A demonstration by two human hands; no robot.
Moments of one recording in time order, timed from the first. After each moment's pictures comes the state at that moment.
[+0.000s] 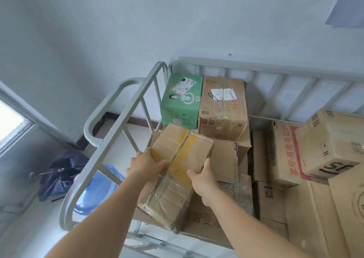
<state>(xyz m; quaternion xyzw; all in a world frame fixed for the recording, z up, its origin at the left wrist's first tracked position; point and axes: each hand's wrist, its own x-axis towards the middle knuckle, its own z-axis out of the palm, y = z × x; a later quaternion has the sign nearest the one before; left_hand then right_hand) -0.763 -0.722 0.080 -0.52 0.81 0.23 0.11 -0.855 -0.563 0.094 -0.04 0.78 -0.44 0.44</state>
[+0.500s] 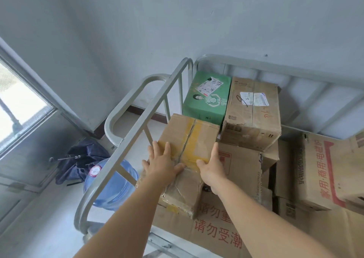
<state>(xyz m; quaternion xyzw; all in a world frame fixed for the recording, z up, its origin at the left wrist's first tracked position) -0.768 -0.745 0.059 -0.49 0.84 0.20 0.11 -0.879 -0.639 0.070 -0.14 0.83 -0.36 0.40</state>
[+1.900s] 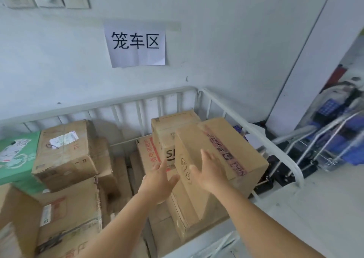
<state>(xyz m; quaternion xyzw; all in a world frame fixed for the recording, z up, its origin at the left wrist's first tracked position) -0.963 -0.278 0.161 -0.05 0.96 0.26 0.11 -0.997 -0.113 0.169 -0.02 0.97 -0.22 0.09</state>
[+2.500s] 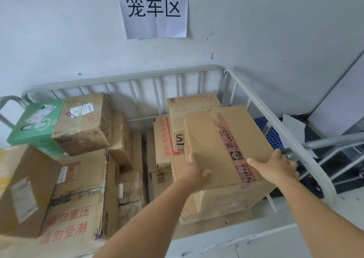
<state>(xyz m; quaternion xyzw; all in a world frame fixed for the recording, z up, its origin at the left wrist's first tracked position) -1.018 -0.162 0.116 -0.20 0.87 0.41 0.21 -1.099 0.059 0.115 0.15 0.97 -0.14 0.15</state>
